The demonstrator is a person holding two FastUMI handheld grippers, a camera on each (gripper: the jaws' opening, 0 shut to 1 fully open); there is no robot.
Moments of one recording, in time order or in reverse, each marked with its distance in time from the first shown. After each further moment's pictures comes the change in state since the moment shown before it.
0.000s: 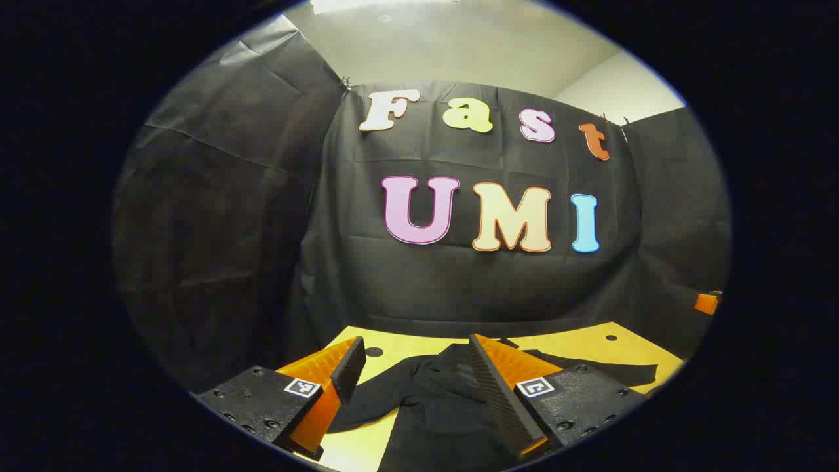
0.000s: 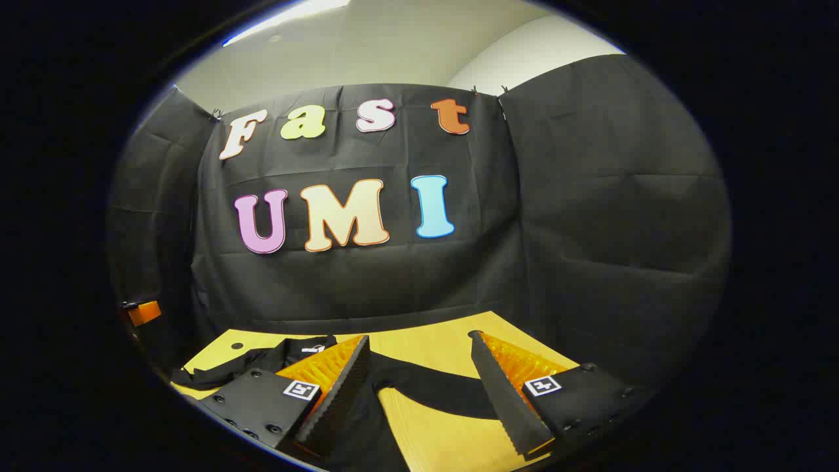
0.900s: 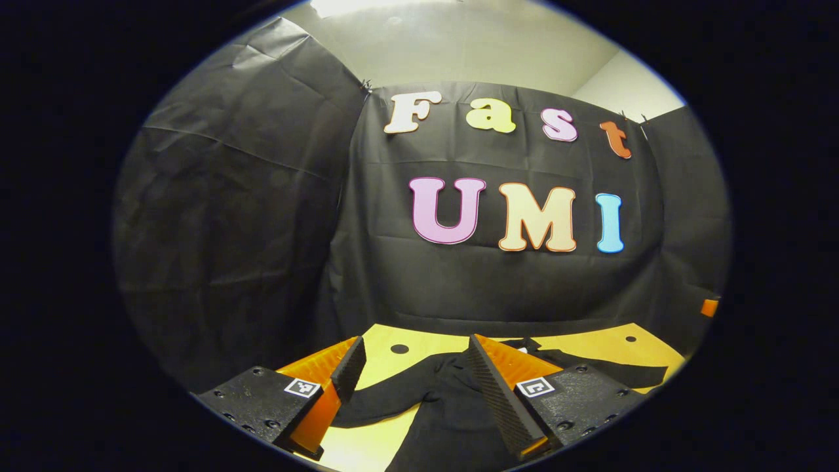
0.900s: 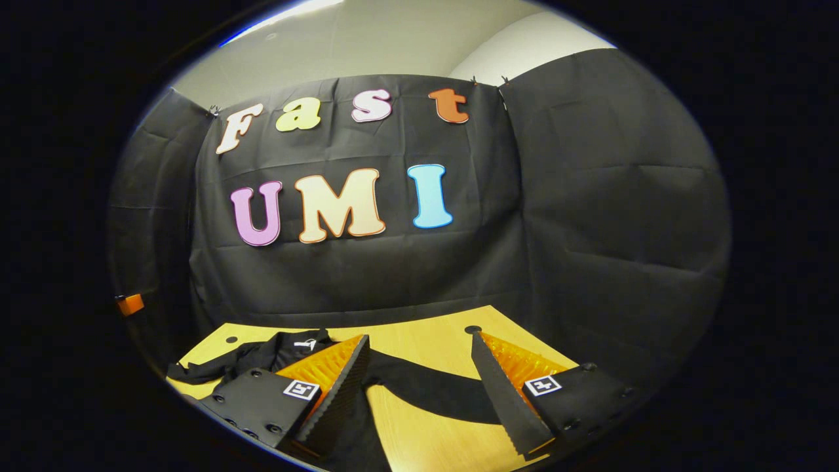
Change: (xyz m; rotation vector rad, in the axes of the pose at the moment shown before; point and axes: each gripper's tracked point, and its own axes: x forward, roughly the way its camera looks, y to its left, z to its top) left arm -0.017 0.021 0.002 0.006 0.011 0.120; right arm 0.031 -0.034 -0.009 -0.003 0.036 0.001
